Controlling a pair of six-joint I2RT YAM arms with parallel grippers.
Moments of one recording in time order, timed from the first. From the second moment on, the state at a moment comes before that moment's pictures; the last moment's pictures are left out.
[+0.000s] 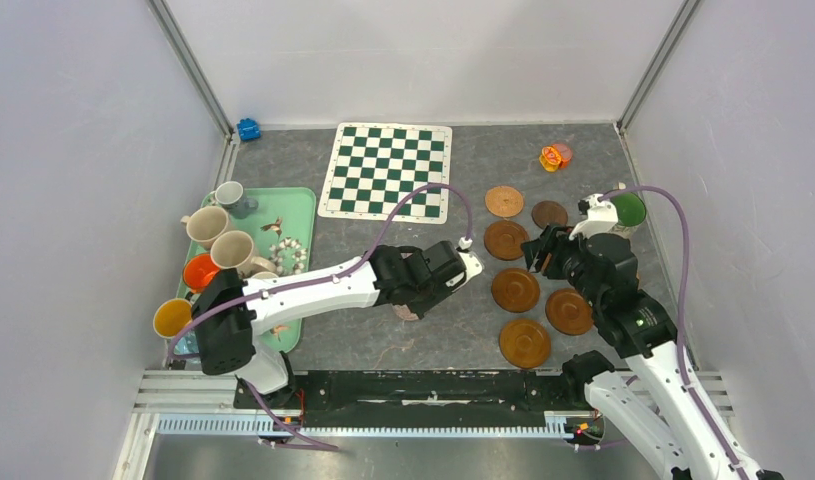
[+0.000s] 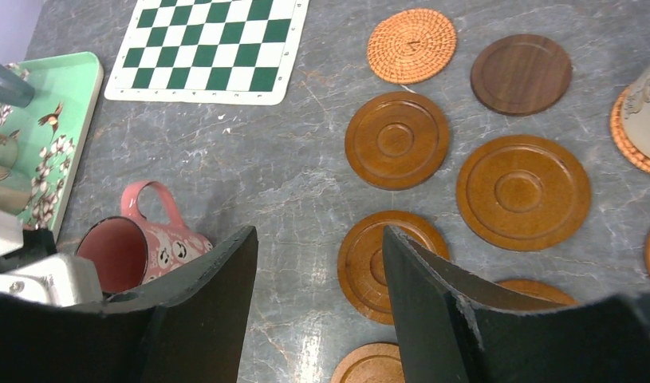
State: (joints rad) left arm -1.14 1.56 1.23 -0.78 -0.18 -0.05; right arm 0.38 0.60 0.73 -0.52 0.09 0.39
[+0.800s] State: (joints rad) left arm -1.15 1.45 1.30 -0.73 -0.25 -0.14; right arm 0.38 0.77 0.78 -0.58 0.06 0.34
